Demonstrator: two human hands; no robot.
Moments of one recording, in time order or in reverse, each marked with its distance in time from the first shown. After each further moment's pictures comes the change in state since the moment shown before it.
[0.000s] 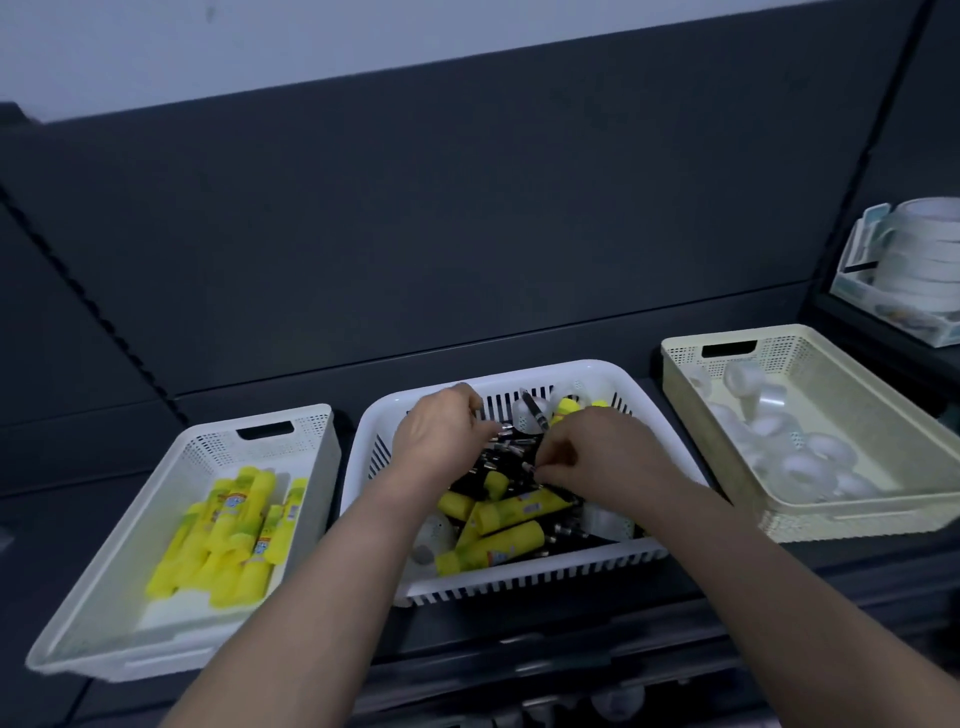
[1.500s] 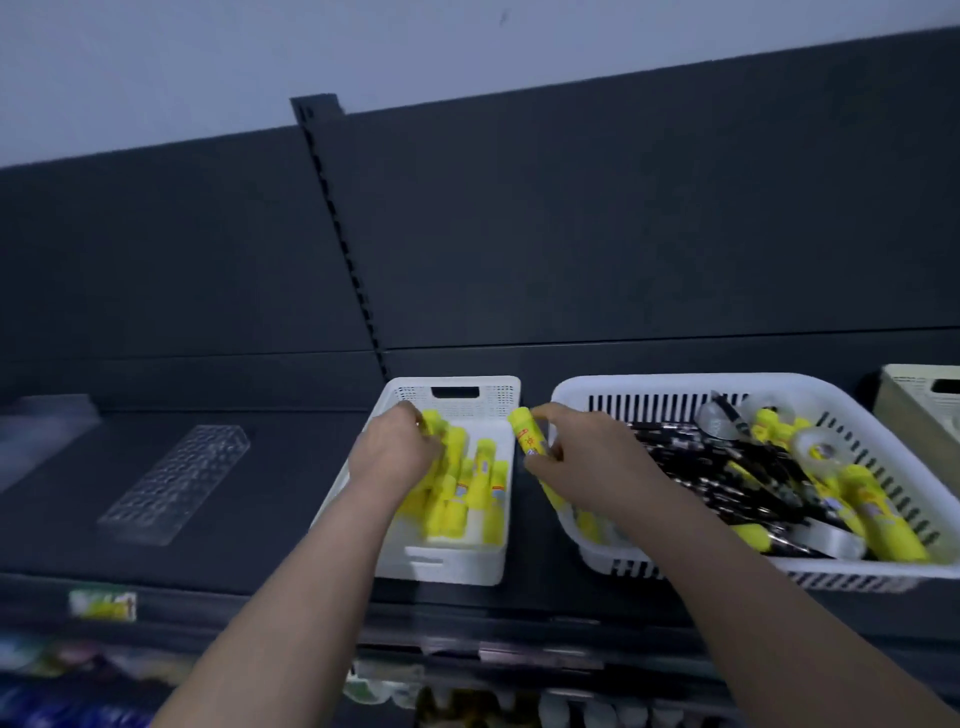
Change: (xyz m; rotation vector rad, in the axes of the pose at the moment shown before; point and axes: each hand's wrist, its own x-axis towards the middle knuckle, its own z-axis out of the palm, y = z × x) left_hand -0.067 -0.215 -0.093 0.044 0.171 -0.472; right_hand 0.042 -0.186 0.077 0.093 0.009 -0.135
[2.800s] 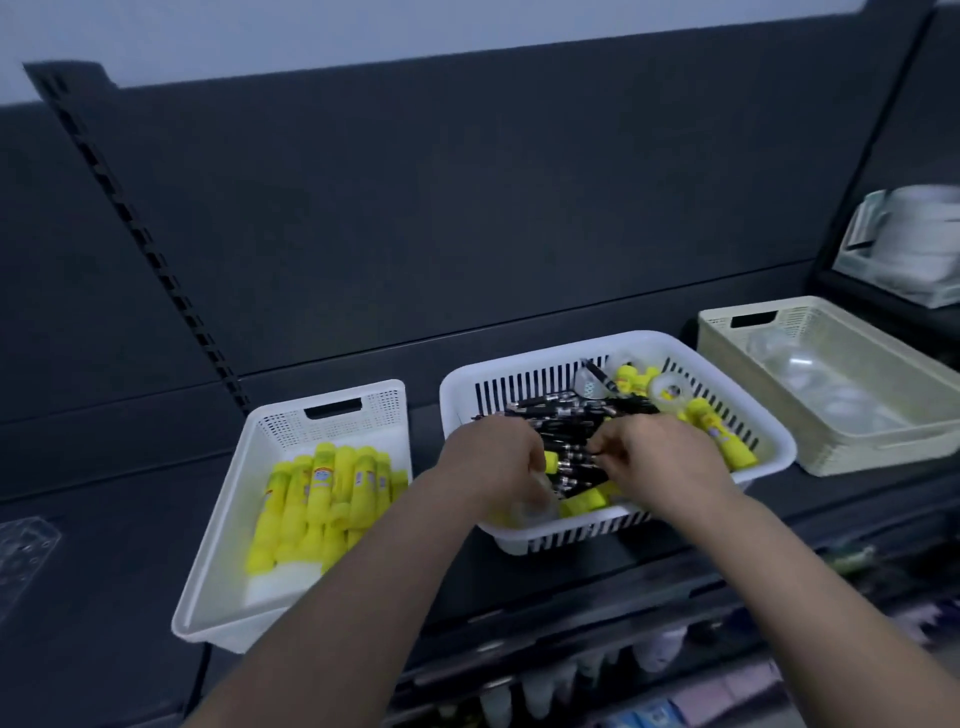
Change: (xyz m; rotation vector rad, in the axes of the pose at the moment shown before) left_hand -0.058 0.130 0.048 0.251 -0.415 0.930; right_hand -0.081 0.070 -0.048 -0.372 0.032 0.487
